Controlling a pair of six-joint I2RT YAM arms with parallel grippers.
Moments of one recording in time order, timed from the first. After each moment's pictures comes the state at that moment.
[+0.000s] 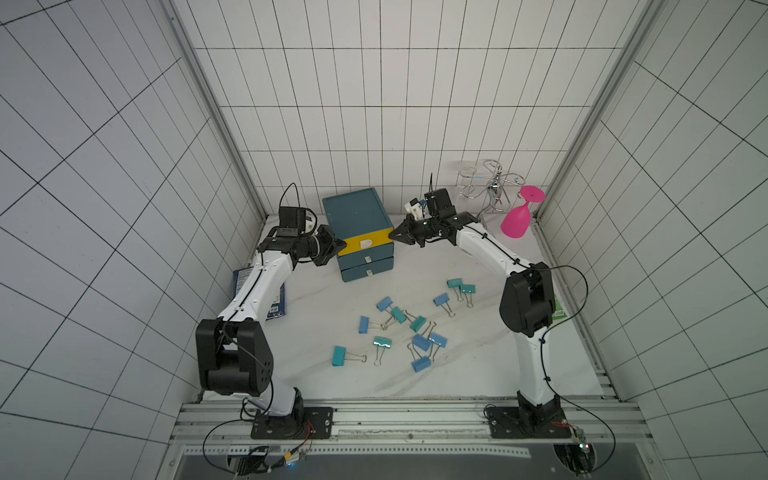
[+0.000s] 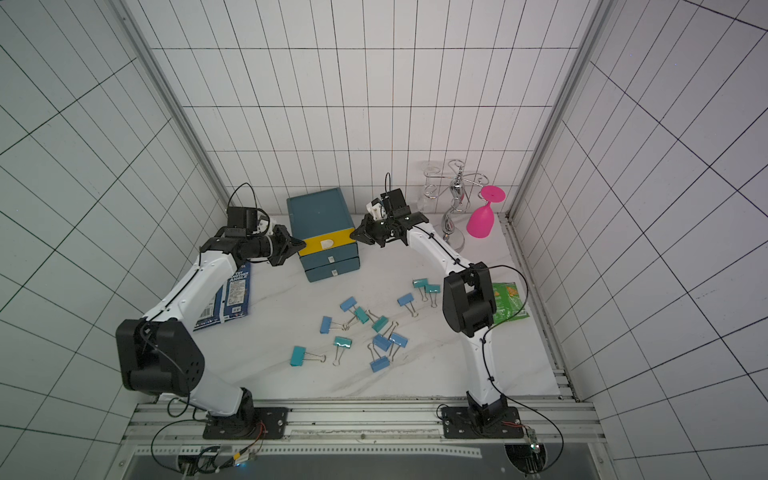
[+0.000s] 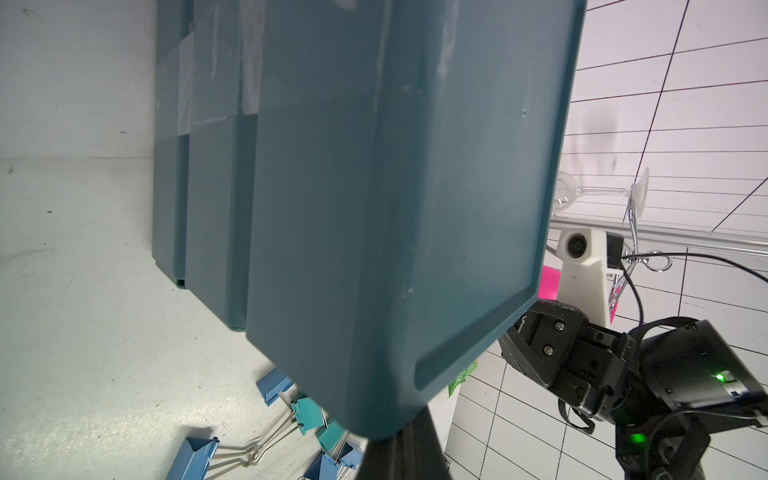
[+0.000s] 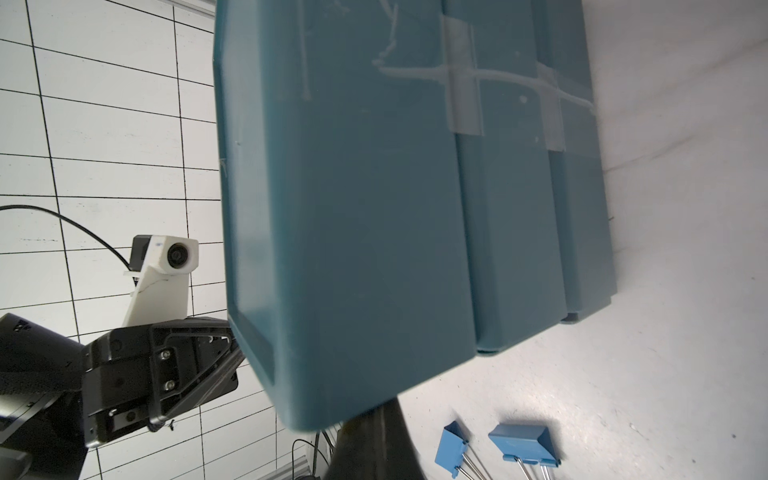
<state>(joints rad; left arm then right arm) -0.04 1.56 1.34 -0.56 0.62 -0.91 0.56 2.15 1.94 -0.51 -0.71 0.79</state>
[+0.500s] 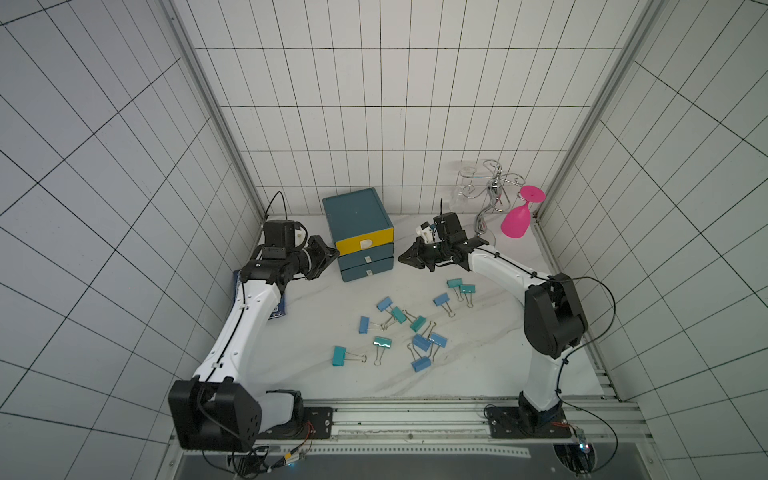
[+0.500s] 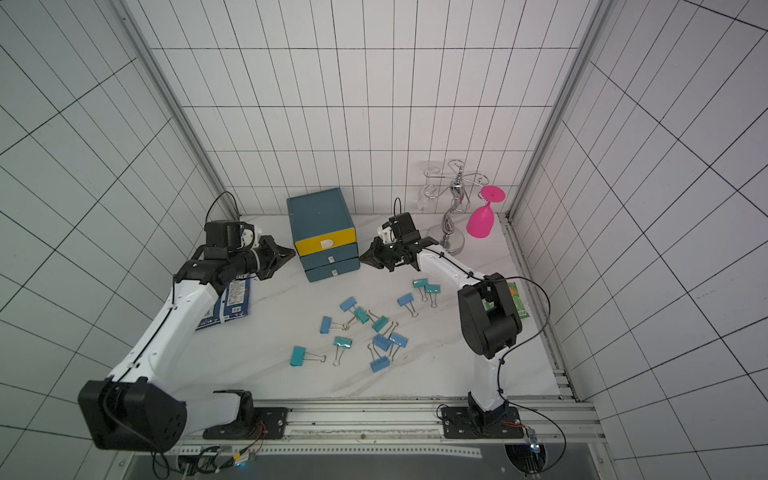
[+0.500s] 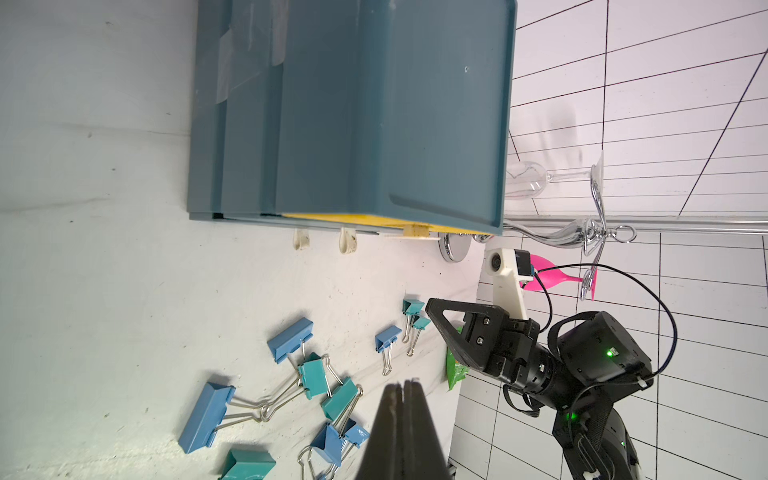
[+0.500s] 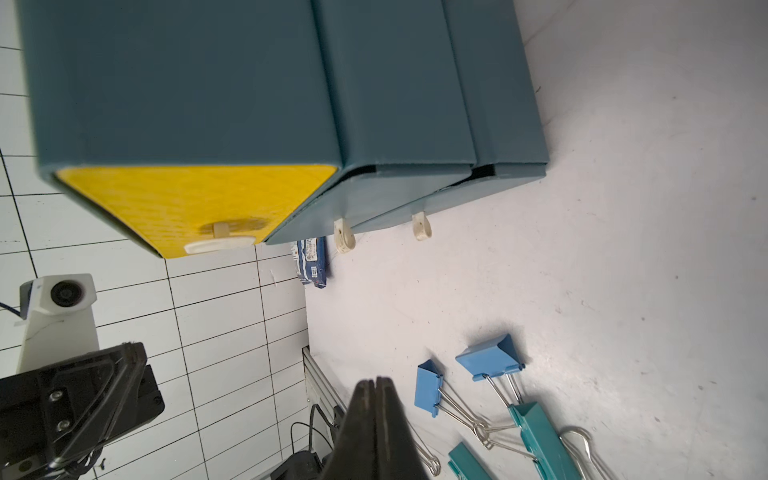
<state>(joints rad) -0.04 1.23 1.15 -0.60 0.55 -0.92 0.60 1.89 1.46 -0.29 -0.66 0.89</state>
